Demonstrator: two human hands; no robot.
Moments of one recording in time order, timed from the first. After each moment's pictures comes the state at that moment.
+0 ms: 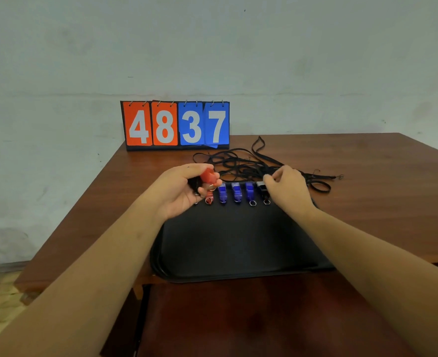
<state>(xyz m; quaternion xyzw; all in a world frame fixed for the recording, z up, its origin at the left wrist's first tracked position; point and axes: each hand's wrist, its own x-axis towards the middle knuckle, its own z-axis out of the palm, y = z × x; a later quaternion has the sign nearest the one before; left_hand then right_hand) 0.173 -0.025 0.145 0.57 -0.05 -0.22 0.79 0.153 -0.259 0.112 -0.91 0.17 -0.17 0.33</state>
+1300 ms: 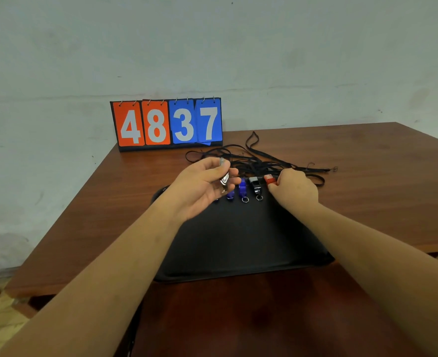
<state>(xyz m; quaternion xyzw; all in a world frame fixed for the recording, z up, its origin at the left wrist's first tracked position) 0.161 -0.074 0.143 0.58 -0.12 -0.23 0.78 0.167 -0.298 0.094 -0.96 0.23 -0.08 0.14</state>
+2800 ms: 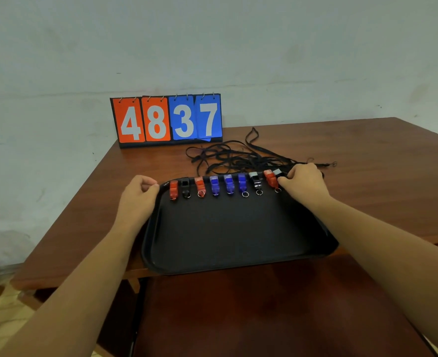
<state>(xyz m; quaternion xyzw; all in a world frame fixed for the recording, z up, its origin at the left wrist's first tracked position) 0.194 0.021 0.078 0.87 0.03 0.09 0.49 0.160 -0.329 0.086 -0.94 0.22 -0.12 0.23</state>
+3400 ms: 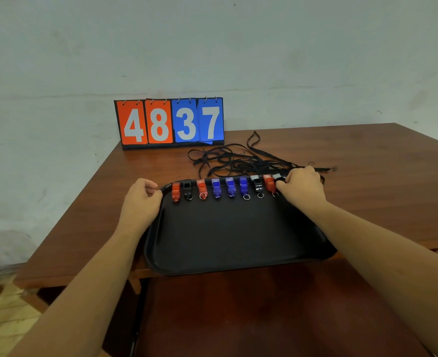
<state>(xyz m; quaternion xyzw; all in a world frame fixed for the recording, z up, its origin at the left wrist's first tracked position) 0.201 0.023 0.068 0.89 0.02 0.10 0.44 0.159 -0.315 0.091 -0.95 0.23 -0.12 0.18</state>
